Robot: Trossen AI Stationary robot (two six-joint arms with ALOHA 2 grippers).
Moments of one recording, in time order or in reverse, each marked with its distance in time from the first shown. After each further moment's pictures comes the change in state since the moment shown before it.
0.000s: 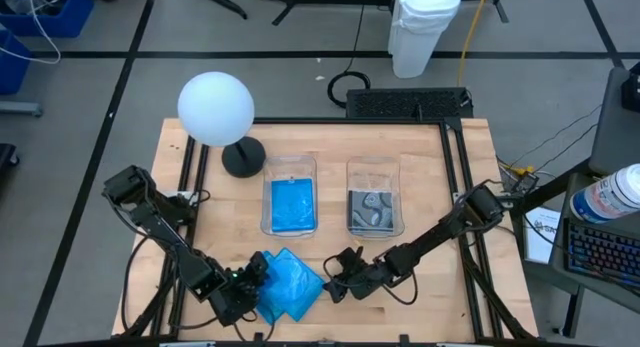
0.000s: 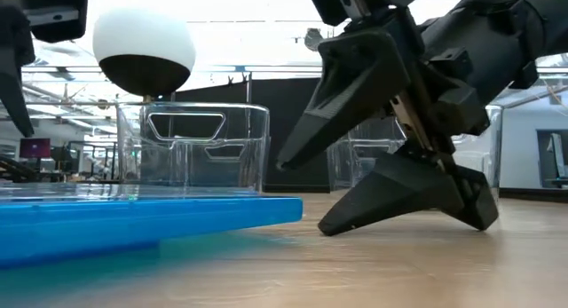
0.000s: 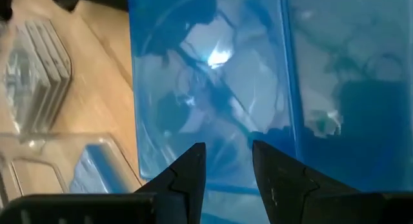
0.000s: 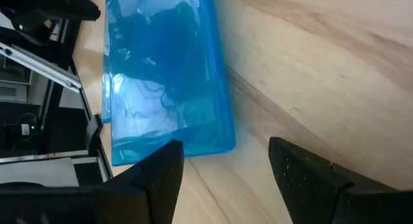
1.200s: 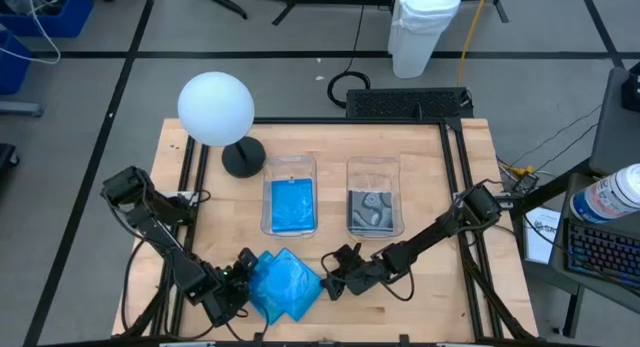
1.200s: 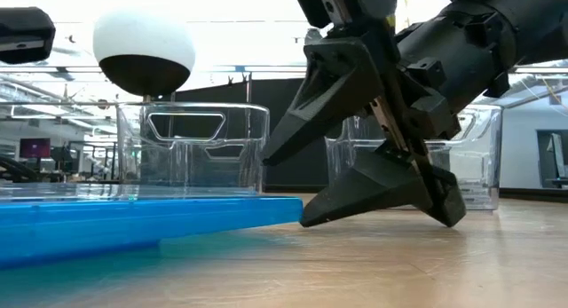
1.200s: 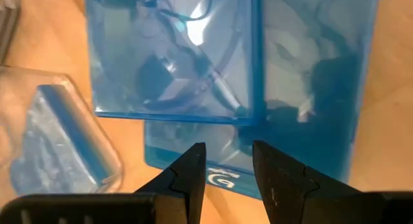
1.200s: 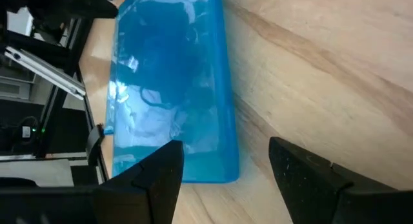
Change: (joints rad) left arm -0.056 0.000 -0.001 -0.211 0.057 -0.235; right arm -0.025 0.013 0.000 0.048 0.011 -0.081
